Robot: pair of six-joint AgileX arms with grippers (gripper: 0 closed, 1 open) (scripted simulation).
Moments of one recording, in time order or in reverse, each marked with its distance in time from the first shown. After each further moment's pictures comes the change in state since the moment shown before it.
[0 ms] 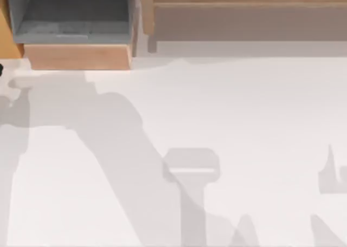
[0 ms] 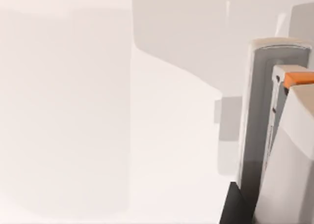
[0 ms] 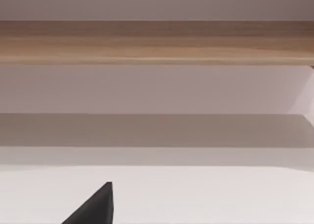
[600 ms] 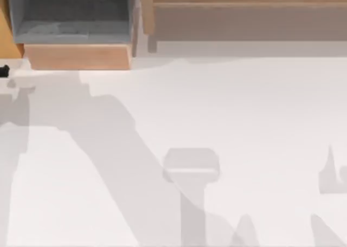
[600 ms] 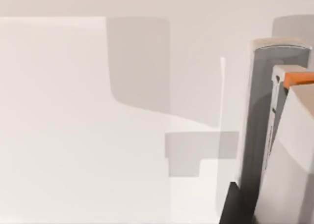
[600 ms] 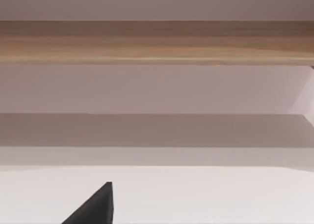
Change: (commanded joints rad) left arm 0.008 0.000 -0.066 0.084 0.089 -0.018; right arm 0.000 0.000 0.000 0.000 0.000 0.000
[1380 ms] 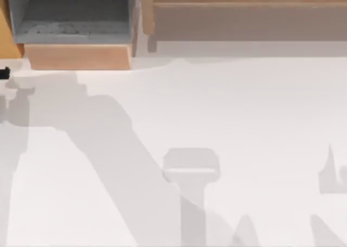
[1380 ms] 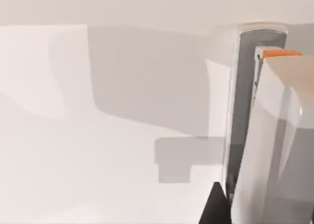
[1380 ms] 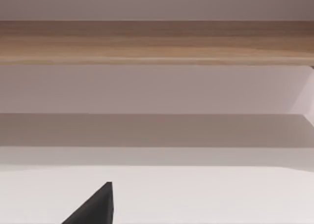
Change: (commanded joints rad) left arm 0.000 0.004 -0.004 0.002 0.002 0.000; right arm 0.000 0.000 0.000 0.000 0.000 0.000
